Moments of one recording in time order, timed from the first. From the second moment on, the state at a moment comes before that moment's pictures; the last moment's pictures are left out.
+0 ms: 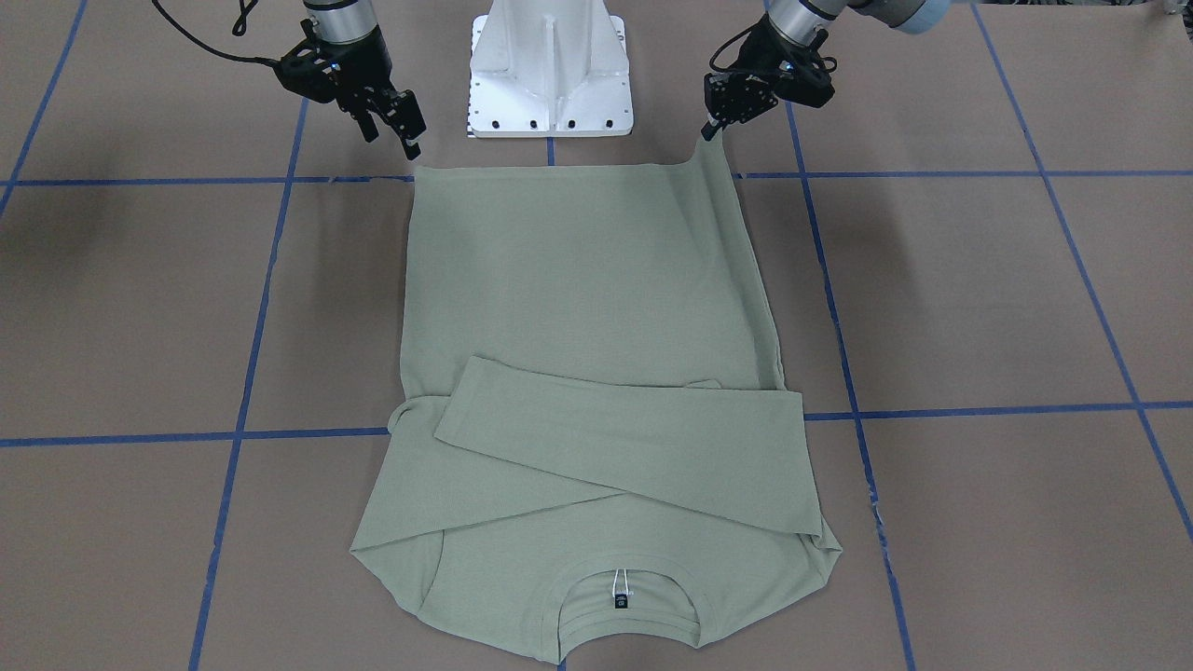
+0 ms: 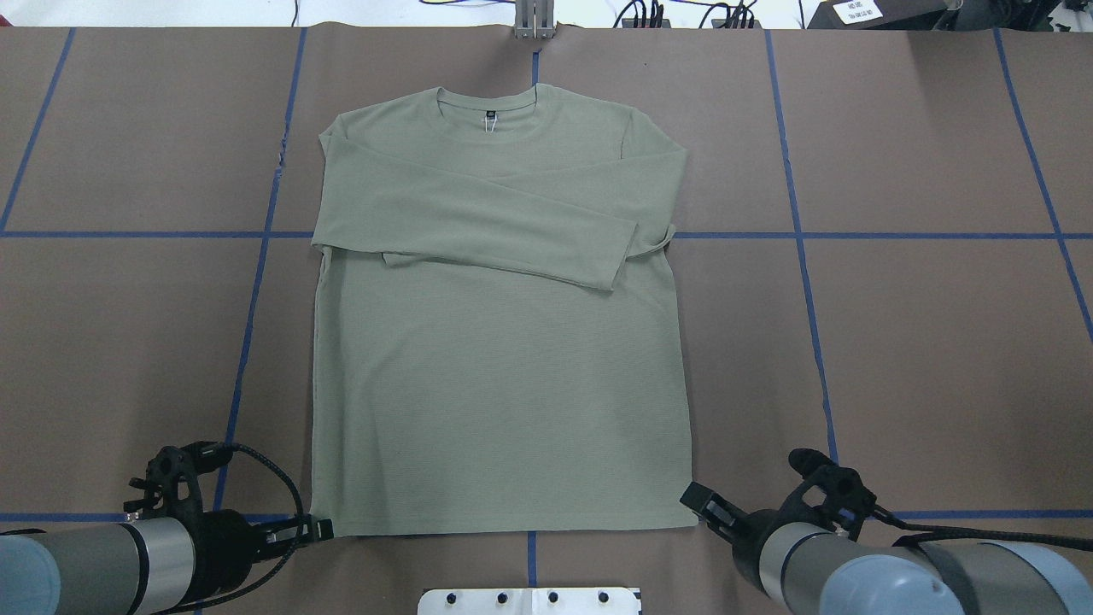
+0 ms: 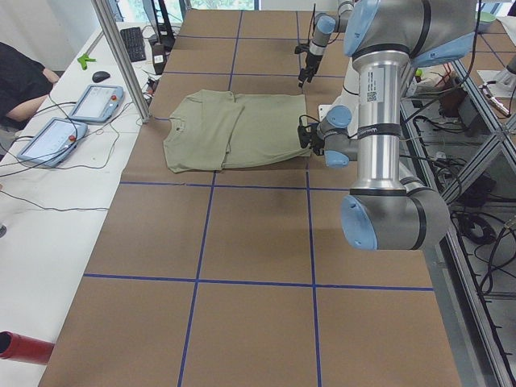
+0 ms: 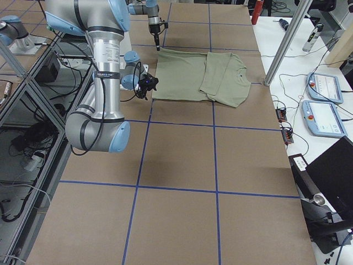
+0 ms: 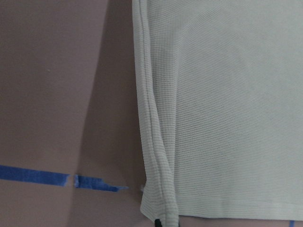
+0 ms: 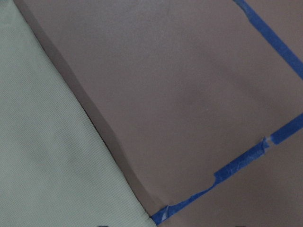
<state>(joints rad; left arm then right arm) -0.08 -1.43 -2.12 -2.41 -1.48 -1.75 0.02 -1.53 2.17 -1.35 1.35 2.21</state>
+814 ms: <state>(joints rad) -0.08 -1.43 -2.13 -2.41 -1.48 -1.75 0.00 -1.41 2.09 -1.43 1.31 2.20</state>
